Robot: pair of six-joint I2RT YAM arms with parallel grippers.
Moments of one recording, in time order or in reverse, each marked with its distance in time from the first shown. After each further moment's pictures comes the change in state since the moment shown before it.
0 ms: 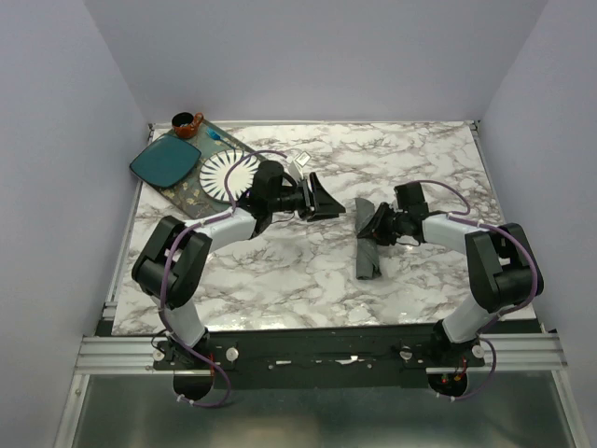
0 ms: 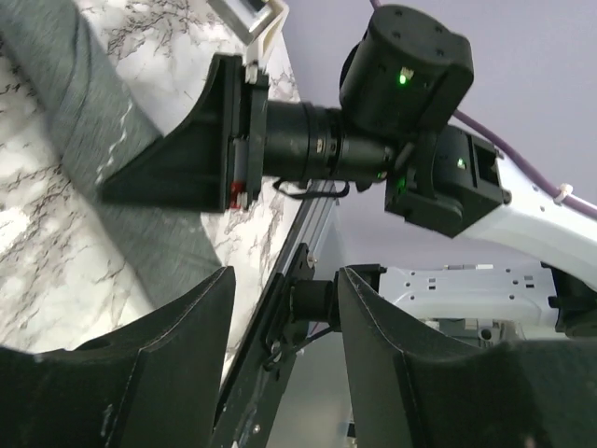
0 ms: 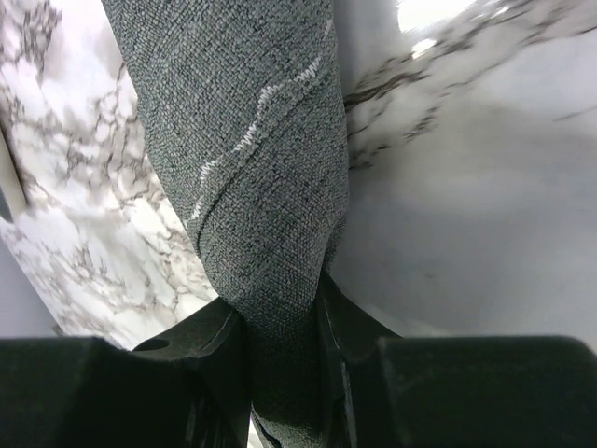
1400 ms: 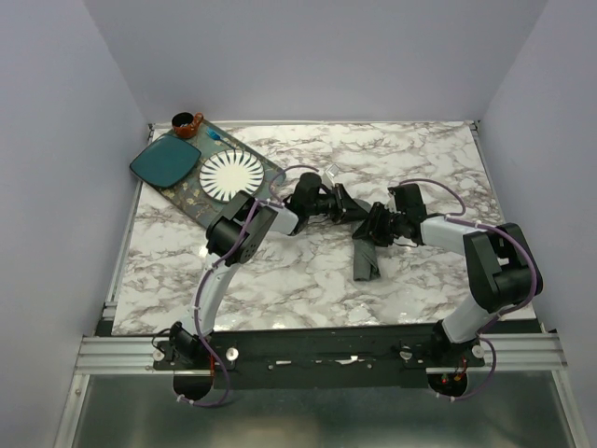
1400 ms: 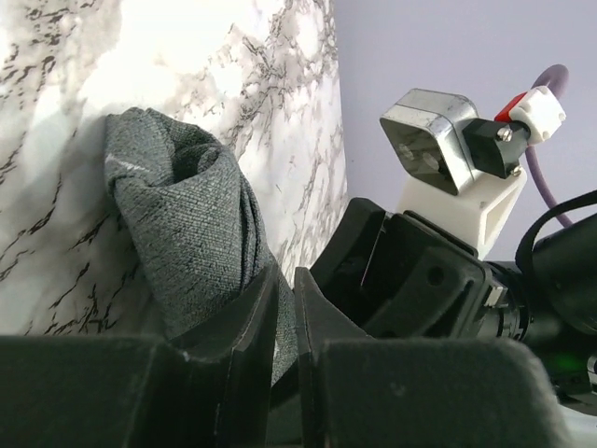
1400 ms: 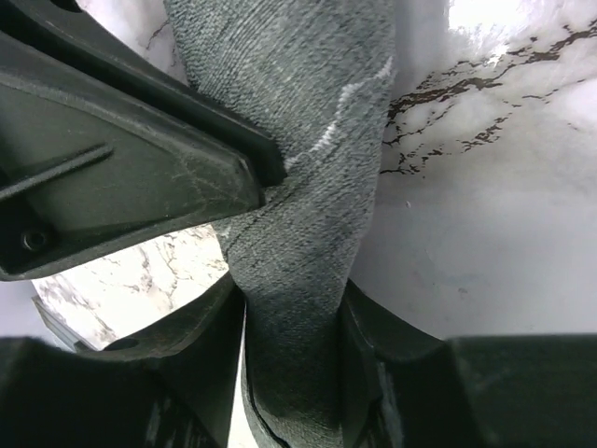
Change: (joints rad) left arm -0.086 0.640 0.381 0.289 -0.074 -0.174; right arm 0.045 0.002 -0.025 0.064 -0.044 -0.068
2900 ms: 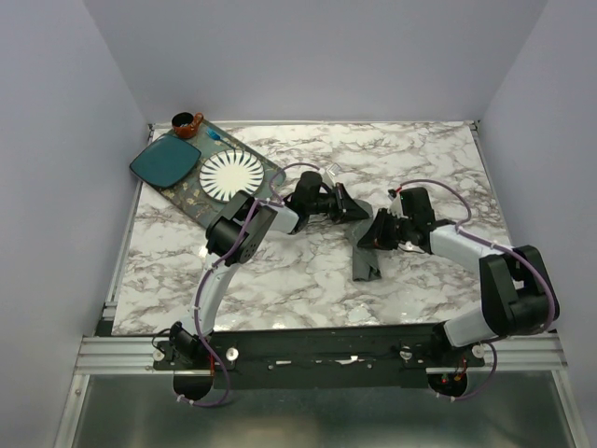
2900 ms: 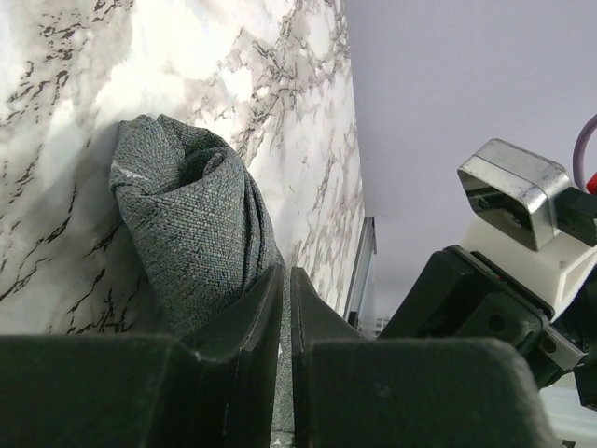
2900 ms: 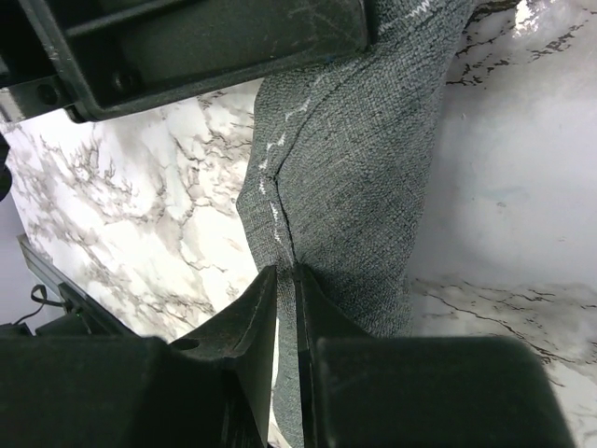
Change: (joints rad) left arm 0.006 0.005 0.021 -0.043 -0.005 0.068; right arm 0.001 -0.165 -0.064 -0.076 -0.080 -0.105
